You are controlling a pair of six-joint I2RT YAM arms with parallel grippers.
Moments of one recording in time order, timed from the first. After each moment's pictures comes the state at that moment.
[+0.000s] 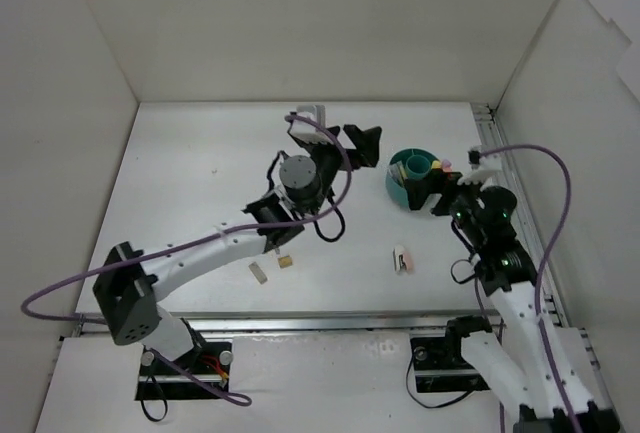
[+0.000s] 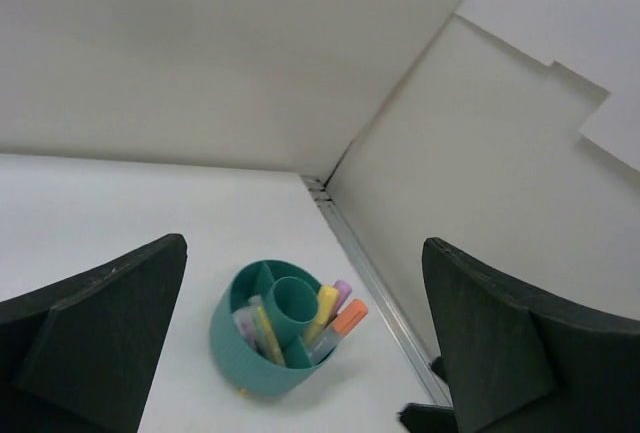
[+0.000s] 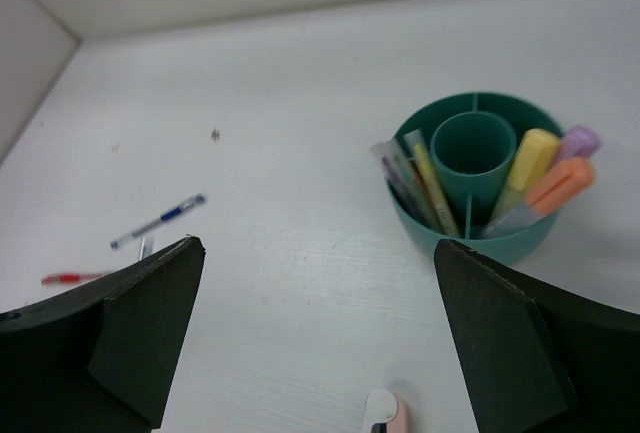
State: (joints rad) left arm -0.98 1.56 1.25 0.57 -0.50 -0.40; right arm 0.12 0.67 0.67 -0.14 -0.16 0.31
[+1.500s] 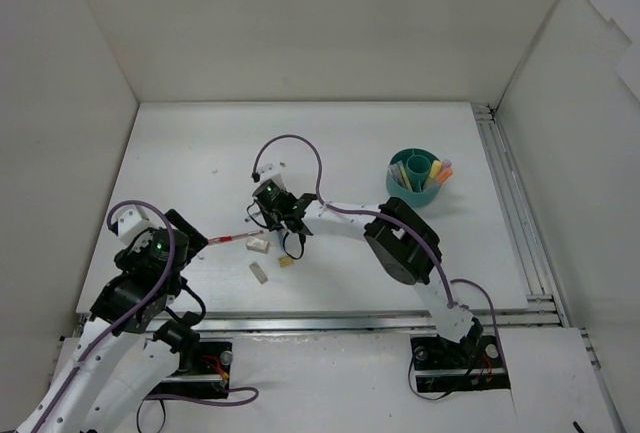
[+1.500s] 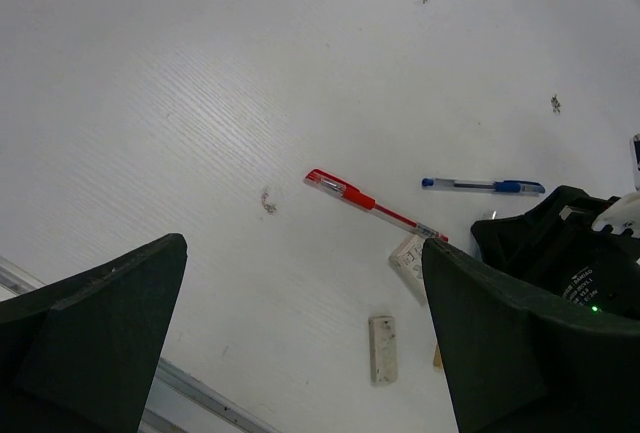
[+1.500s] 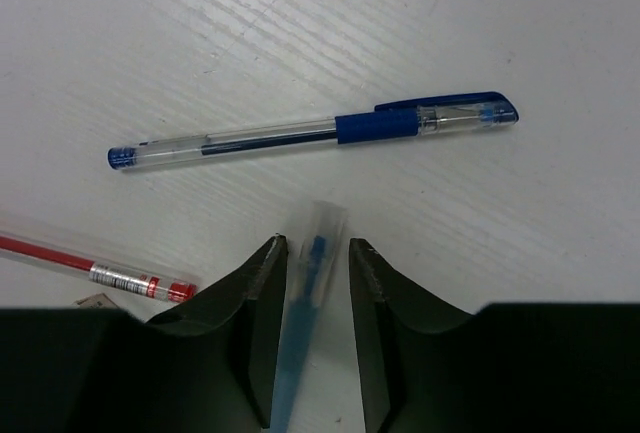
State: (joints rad) left arm -0.46 0.55 0.74 -0.91 -0.71 -0.93; right arm 0.94 2.23 1.59 -0.20 0.31 0.32
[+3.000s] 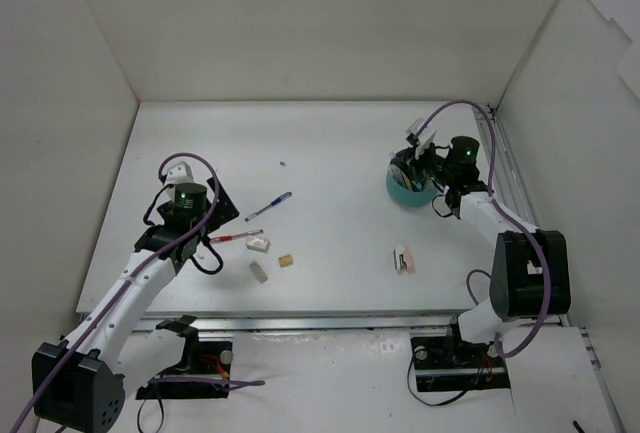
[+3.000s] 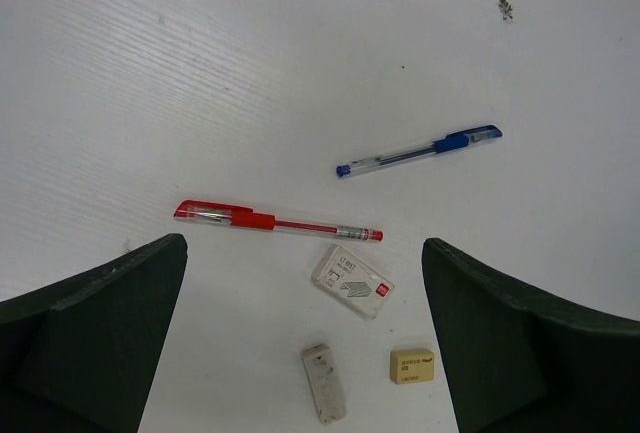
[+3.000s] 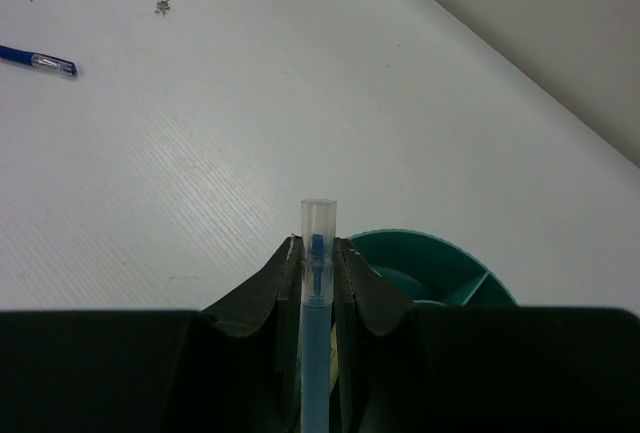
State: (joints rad) left arm -0.27 0.98 0.74 -0.44 -0.29 -0.66; right arm 0.04 1.51 0.84 0.34 -0.68 -0.41
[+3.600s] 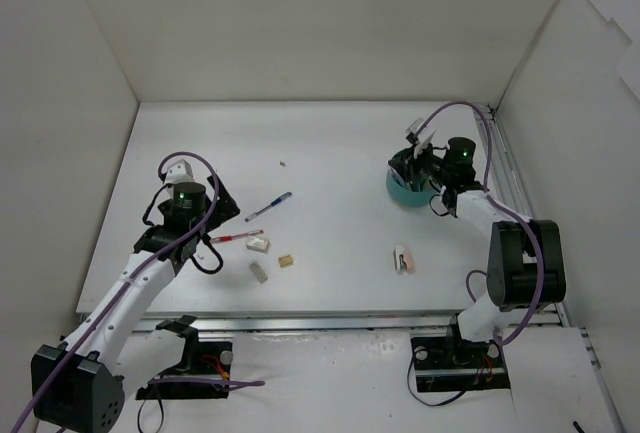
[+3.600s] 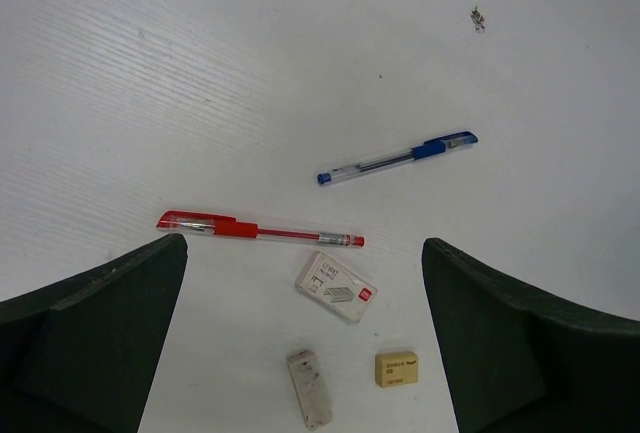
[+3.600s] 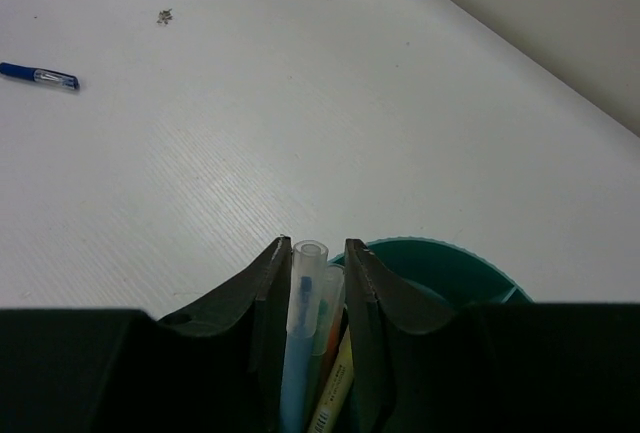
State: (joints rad) left arm -0.27 0.98 0.74 -0.40 -0.26 -0.66; right arm 0.03 1.59 0.84 0.42 -0.71 -0.35
